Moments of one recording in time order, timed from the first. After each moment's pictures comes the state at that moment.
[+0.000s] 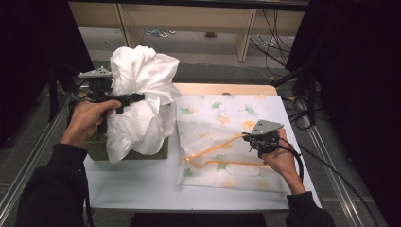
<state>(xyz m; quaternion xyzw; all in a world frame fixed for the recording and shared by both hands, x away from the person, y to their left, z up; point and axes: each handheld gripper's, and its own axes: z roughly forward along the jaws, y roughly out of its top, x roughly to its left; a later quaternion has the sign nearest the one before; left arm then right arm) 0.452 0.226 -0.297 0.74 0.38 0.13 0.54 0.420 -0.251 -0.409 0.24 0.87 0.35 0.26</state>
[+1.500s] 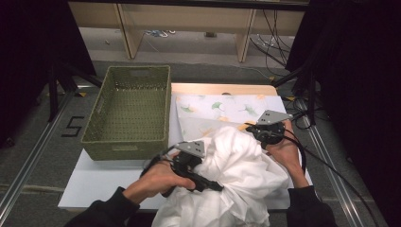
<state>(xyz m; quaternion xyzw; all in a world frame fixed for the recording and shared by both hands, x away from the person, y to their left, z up) 0.335 0.015 -0.384 0.85 0.14 -0.14 0.49 0.434 -0.261 -0.387 0.25 0.85 0.40 0.26</state>
